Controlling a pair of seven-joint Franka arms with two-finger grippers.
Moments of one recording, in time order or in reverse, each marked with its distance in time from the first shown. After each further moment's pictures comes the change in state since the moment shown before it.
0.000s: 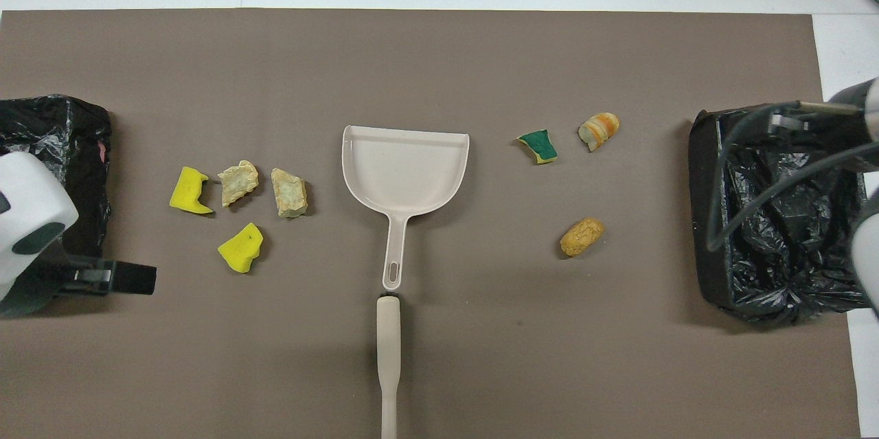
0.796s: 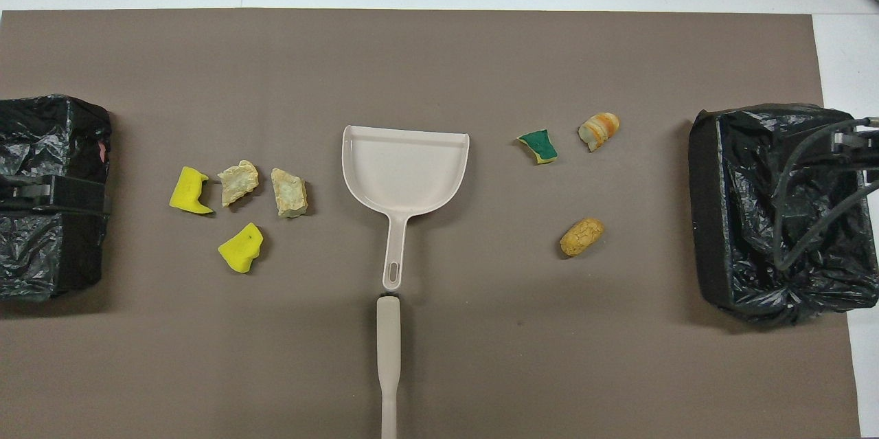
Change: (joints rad) left arm 0.058 0.201 0.020 0.249 0.009 0.058 0.003; right arm -0.132 -0.039 -0.009 0.004 -0.015 -0.115 -0.204
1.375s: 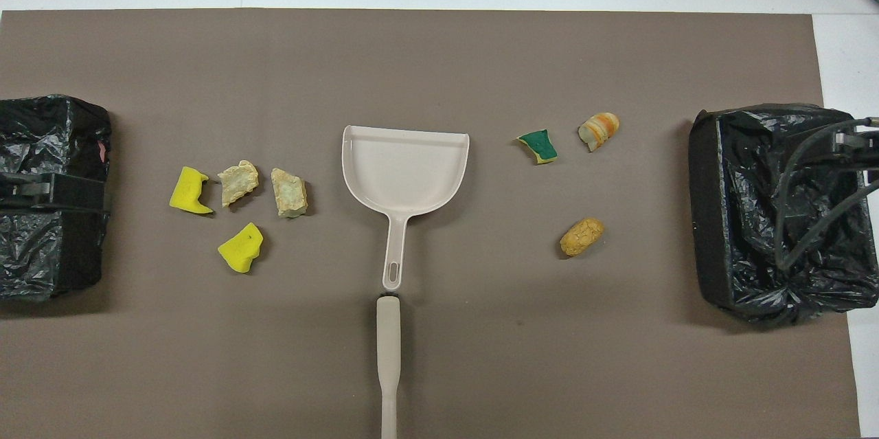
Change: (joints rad) left arm 0.000 0.000 0.002 0.000 0.000 0.010 0.006; right arm 0.000 0.000 -0.003 -0.002 -0.001 0.000 0.000
